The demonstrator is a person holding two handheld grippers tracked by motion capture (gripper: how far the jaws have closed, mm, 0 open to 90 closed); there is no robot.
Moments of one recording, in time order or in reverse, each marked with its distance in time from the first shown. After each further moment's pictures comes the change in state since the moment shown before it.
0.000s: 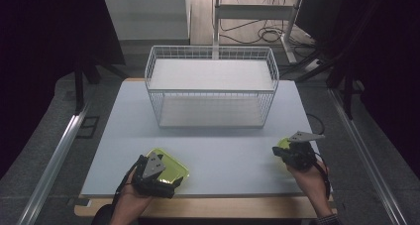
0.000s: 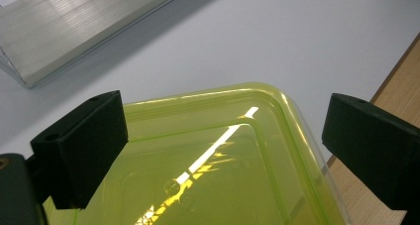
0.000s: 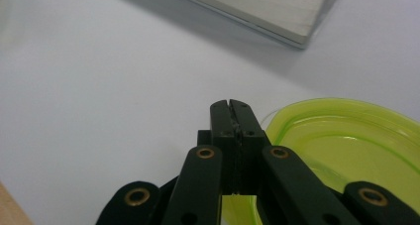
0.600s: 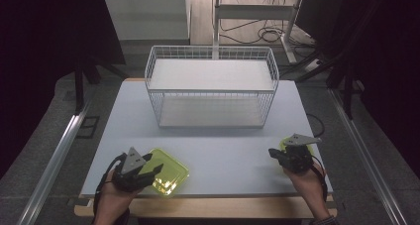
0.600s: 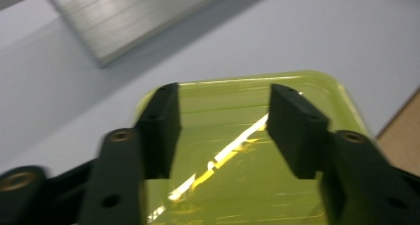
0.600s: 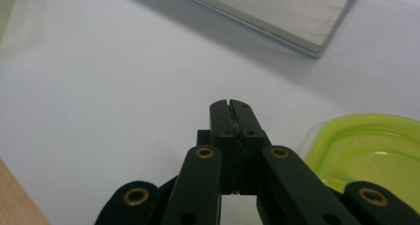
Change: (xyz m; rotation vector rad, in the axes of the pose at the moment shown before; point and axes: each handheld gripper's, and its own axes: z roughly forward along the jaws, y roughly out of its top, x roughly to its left) left arm 0.036 -0.012 -0.037 -0.025 0.100 -0.088; right arm 0.017 0.000 0.000 -0.018 0.011 -0.046
